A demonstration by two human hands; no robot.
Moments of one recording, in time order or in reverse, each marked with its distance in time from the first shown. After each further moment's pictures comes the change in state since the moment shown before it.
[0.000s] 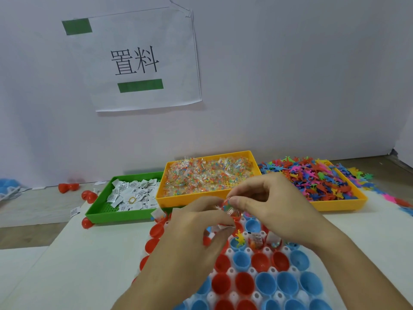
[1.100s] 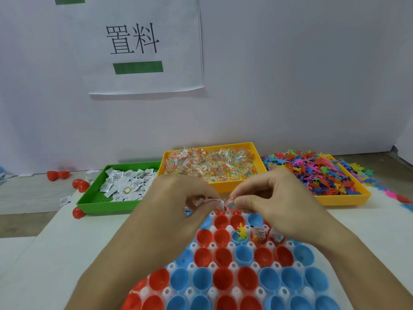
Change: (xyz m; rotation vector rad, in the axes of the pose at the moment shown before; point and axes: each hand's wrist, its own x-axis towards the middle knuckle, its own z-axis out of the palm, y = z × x) left_hand 0.016 -0.007 -0.036 -0.005 -0.011 0.064; right_hand 0.002 0.005 0.006 -0.084 -0.004 0.014
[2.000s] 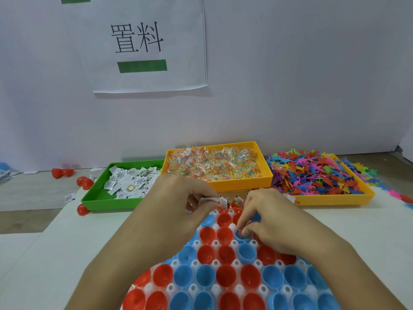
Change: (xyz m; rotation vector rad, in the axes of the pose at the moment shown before) left_hand -0.001 0.000 -0.004 0.014 -0.064 -0.111; right_hand 0.000 0.023 0.016 -0.471 -0.230 0.096
